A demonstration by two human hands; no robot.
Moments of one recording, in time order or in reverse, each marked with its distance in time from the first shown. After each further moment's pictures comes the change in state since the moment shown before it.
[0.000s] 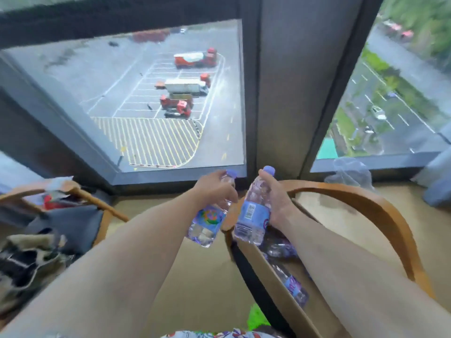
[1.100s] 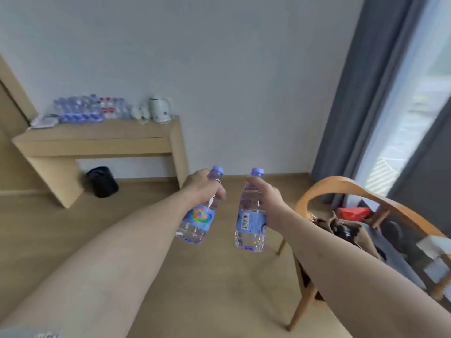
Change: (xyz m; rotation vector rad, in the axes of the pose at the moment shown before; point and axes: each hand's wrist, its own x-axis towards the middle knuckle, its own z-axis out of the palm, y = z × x) left_hand -0.669 -0.600 -0.340 -0.672 1.424 -0.648; right_hand -0.319 0.632 0.625 -0.977 -1.236 0.354
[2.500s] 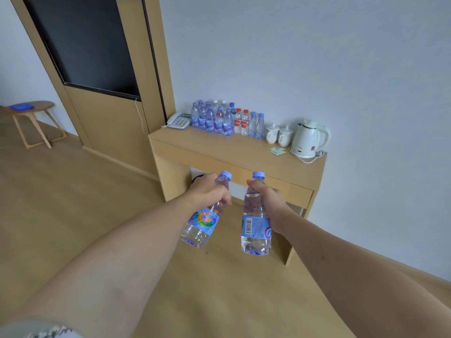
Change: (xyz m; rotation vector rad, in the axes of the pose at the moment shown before) left_hand 0.363 -0.206 -0.551 0.026 0.370 -0.218; right_hand 0.458 0.032 0.626 -0.184 -0.492 0.196
